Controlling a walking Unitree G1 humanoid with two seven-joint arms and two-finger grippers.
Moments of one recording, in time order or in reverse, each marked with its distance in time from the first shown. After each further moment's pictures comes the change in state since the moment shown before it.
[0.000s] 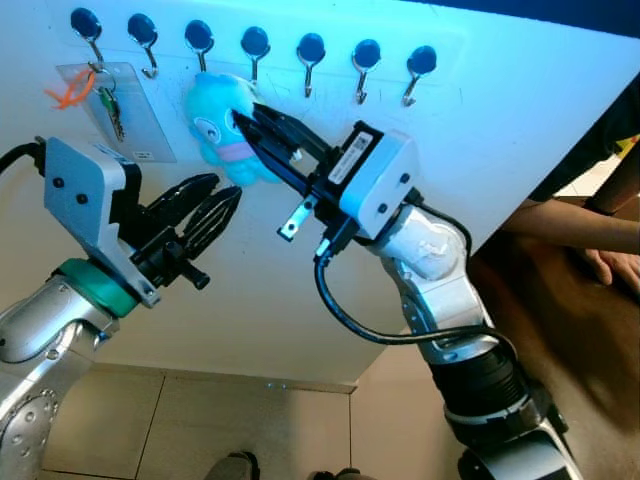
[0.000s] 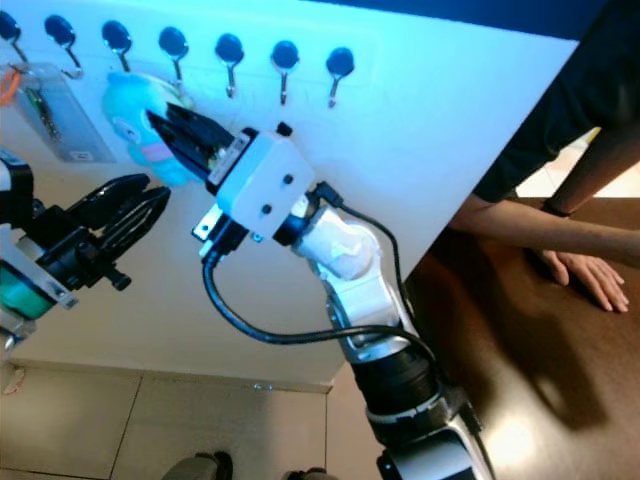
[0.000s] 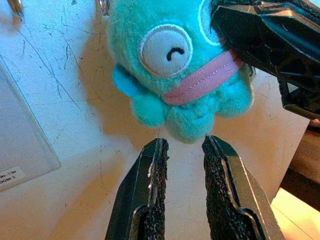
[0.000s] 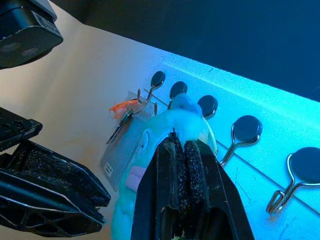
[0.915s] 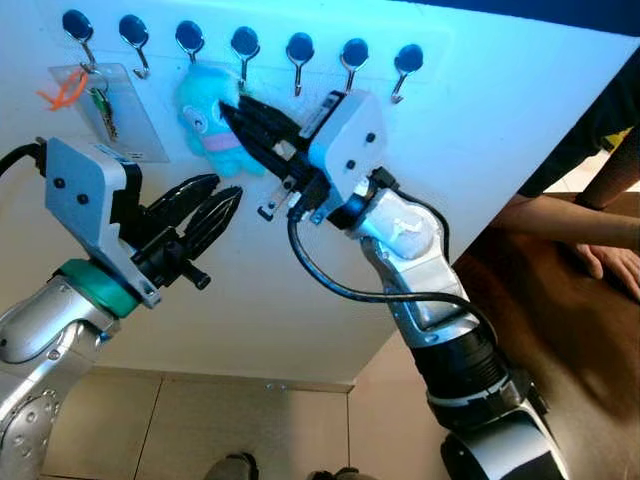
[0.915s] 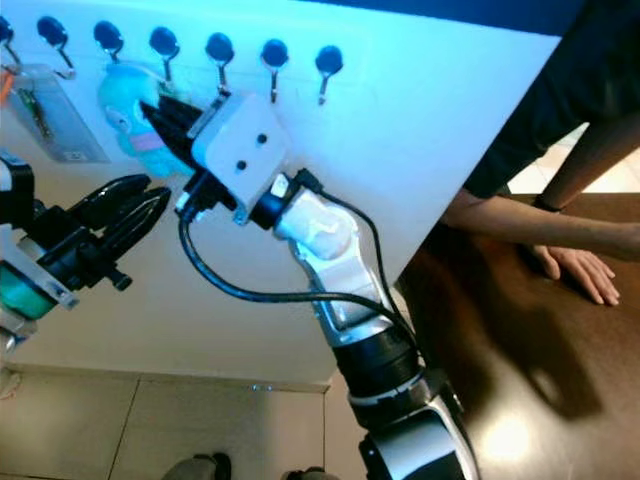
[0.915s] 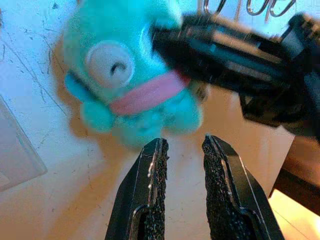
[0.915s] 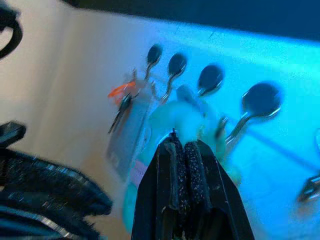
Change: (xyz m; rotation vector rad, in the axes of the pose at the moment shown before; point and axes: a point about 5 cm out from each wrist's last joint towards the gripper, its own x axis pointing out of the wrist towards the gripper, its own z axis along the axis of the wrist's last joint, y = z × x) left arm 0.000 -0.001 0.000 -0.006 -0.001 0.003; right arm 0.017 0.005 -0.023 0.159 0.164 0.020
